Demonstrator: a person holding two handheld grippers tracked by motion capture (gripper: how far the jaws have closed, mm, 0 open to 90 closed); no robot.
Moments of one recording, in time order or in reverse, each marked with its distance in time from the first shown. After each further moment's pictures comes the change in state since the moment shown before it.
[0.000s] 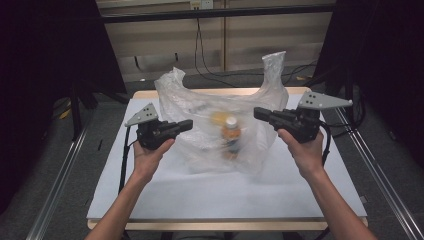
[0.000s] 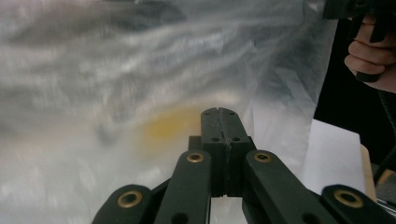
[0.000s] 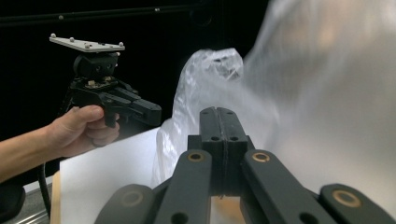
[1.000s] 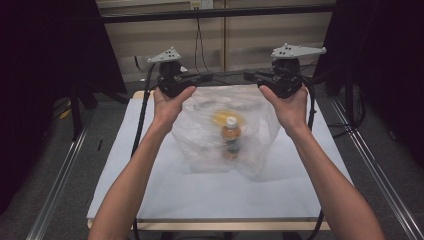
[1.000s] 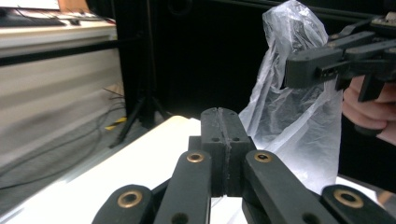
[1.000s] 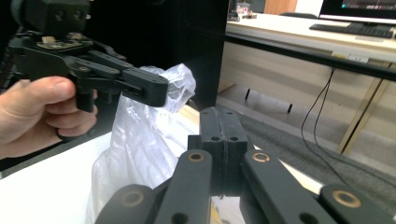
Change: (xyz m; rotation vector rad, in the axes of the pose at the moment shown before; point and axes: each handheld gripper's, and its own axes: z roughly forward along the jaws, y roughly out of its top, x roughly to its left) left arm 0.036 0.094 0.077 0.017 -0.029 -0.006; right arm -0.030 0.067 0.060 0.120 -0.189 -0.037
